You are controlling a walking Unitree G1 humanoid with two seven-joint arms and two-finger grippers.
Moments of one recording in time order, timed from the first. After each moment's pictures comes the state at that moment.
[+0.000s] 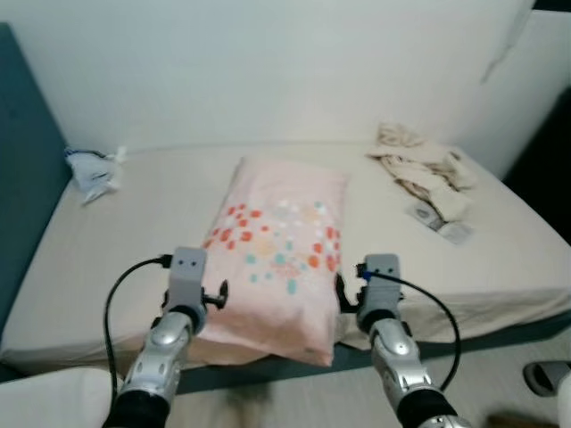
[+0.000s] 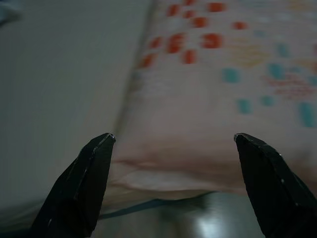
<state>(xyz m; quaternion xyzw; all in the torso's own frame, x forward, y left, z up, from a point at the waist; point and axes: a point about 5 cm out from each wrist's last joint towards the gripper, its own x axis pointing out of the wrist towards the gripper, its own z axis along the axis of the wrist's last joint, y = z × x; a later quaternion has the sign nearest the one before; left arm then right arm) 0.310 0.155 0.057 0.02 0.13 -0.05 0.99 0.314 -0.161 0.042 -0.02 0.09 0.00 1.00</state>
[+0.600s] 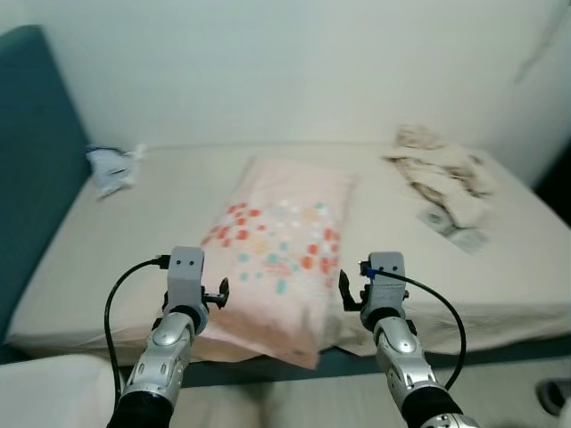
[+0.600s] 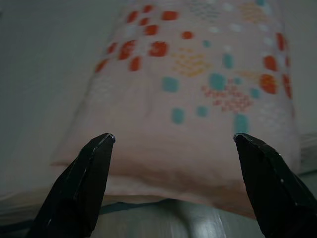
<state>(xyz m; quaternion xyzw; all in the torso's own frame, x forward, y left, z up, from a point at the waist) 0.310 0.150 0.058 -0.01 0.13 -0.03 0.99 0.315 -0.172 0.044 -0.04 0.09 -0.01 0.99</state>
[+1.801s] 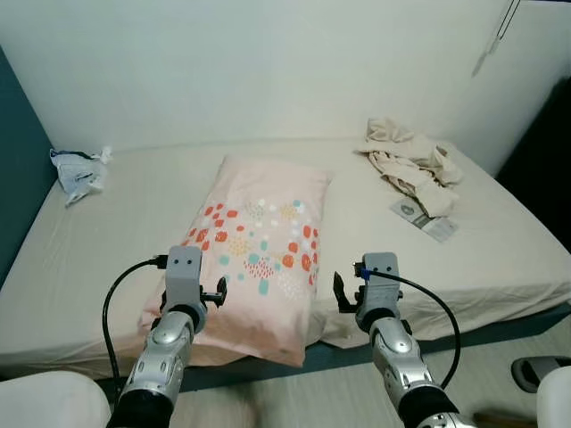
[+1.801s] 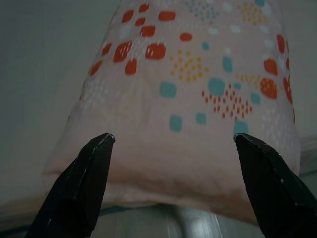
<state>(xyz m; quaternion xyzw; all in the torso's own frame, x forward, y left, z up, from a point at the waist) 0.310 0.153 0.057 -0.02 0.13 -0.02 0.99 0.315 -0.164 0.042 -0.03 0.10 0.01 0.99</state>
